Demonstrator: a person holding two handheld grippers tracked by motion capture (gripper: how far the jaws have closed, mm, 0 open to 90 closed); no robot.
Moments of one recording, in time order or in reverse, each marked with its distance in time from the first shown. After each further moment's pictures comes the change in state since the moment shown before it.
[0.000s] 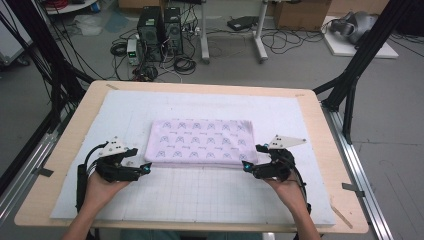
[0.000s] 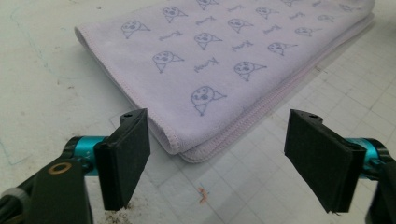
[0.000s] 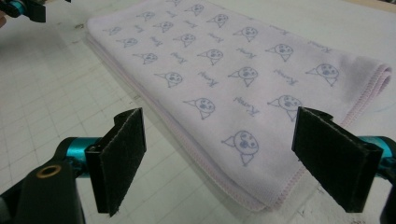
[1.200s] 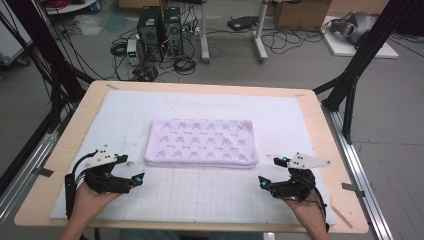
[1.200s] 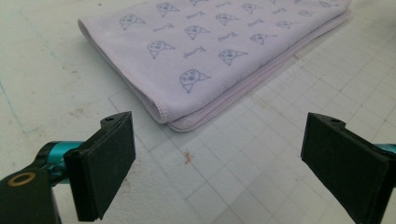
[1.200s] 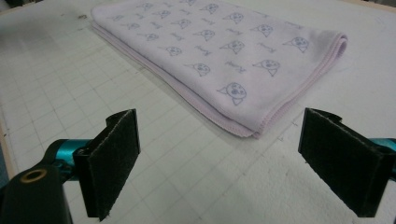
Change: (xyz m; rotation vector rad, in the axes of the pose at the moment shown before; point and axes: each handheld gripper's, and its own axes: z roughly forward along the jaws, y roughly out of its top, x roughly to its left) left arm -0.012 -0.011 -0.029 -0.005 0.005 0.002; right arm 0.011 -0.039 -0.051 -0.037 -0.056 0.008
